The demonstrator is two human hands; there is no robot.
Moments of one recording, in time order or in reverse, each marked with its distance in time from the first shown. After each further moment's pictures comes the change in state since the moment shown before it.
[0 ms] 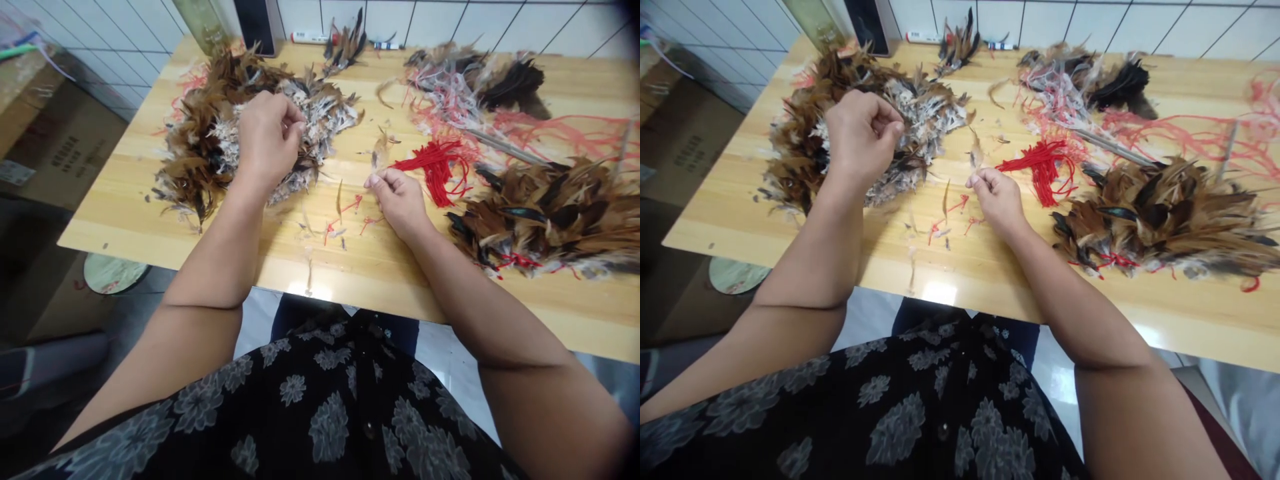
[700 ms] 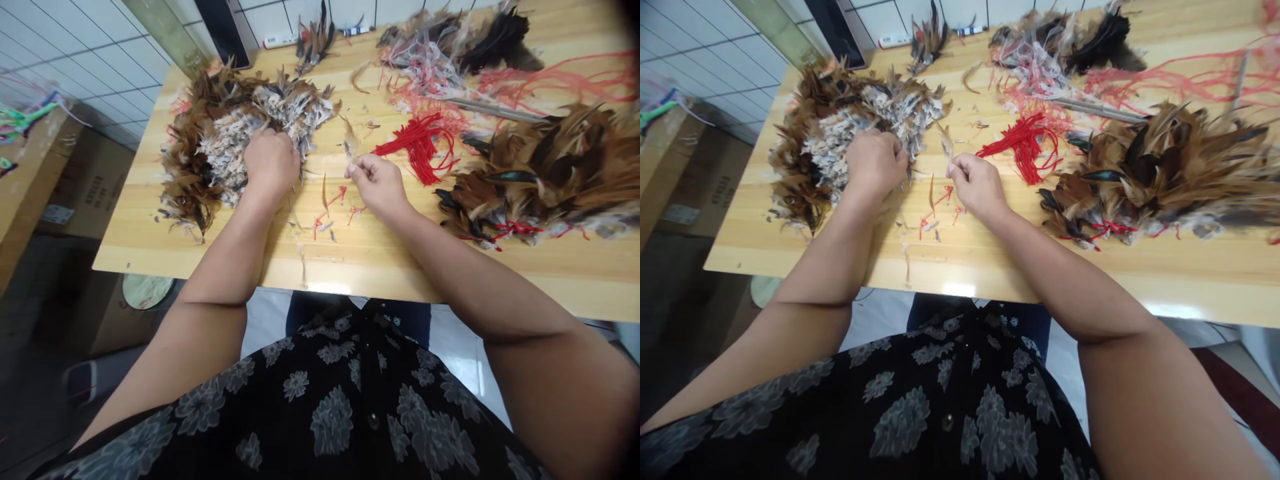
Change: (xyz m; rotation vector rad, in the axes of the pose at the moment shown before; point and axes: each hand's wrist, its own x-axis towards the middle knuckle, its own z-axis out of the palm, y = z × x) left_hand -0.006 -0.025 0.039 0.203 -0.151 -0.076; right_hand 0.002 -0.008 0.015 -0.074 0.048 -0.070
